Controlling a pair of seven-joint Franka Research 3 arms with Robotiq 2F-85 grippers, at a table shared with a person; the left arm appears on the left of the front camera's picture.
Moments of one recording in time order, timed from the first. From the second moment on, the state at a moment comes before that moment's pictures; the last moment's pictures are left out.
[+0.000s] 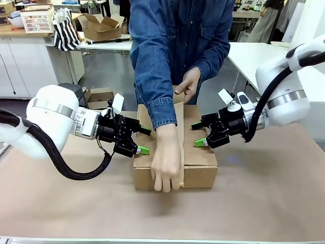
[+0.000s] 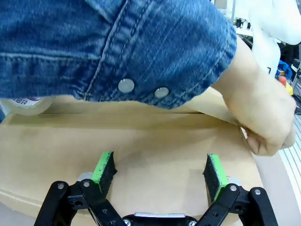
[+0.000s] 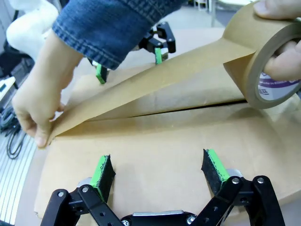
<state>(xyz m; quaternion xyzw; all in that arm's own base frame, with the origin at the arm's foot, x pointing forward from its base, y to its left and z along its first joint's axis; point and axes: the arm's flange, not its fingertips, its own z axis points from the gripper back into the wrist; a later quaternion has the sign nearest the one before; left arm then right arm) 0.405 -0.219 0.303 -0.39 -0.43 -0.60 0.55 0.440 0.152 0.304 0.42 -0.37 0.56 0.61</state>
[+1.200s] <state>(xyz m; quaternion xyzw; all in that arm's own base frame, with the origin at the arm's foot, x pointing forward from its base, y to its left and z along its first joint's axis) 0.405 -0.219 0.304 -0.39 -0.43 -0.60 0.55 0.440 0.152 0.304 0.42 -0.37 0.56 0.61</state>
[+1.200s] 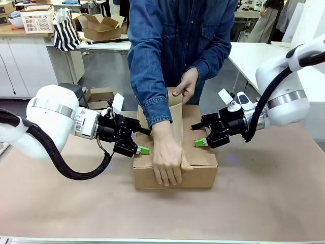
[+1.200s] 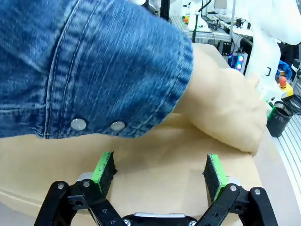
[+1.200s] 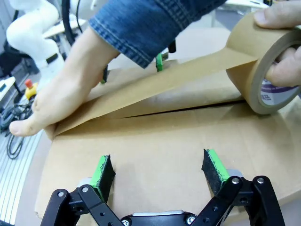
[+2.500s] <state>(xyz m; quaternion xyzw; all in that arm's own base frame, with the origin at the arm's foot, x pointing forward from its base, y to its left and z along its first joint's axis) 0.405 -0.219 0.303 -0.39 -0.43 -0.60 0.55 0.440 0.152 0.304 0.42 -0.37 0.56 0.61</state>
